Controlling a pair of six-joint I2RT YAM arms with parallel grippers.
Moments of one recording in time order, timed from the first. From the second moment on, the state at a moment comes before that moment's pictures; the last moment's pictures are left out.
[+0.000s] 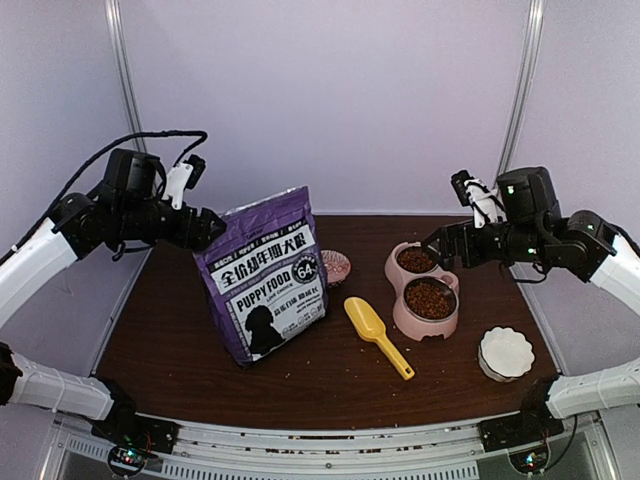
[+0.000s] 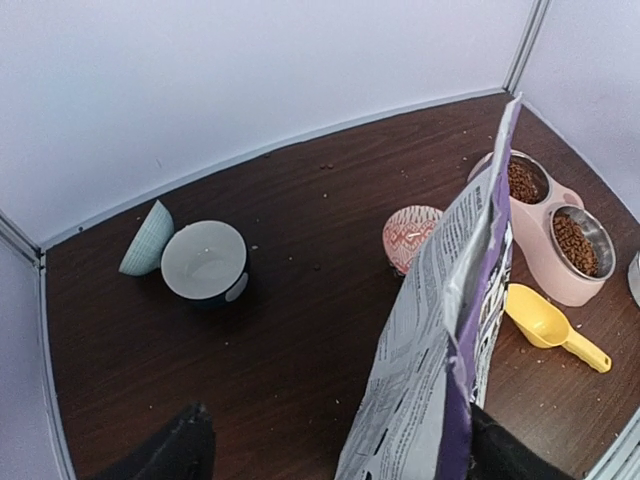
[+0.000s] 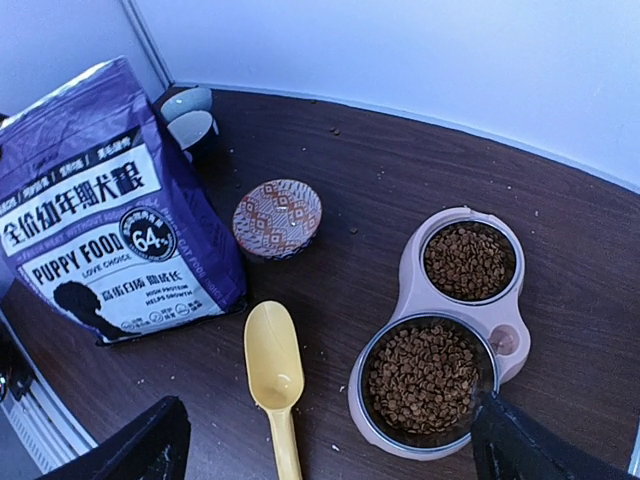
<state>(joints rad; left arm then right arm) -0.58 1.15 1.26 -0.67 -0.06 -0.07 0.72 1.03 1.17 -0.71 0.14 0.25</state>
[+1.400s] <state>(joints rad) 0.09 1.17 0.35 0.38 -0.32 -0.12 -0.16 0.85 0.15 0.52 0.15 0.33</state>
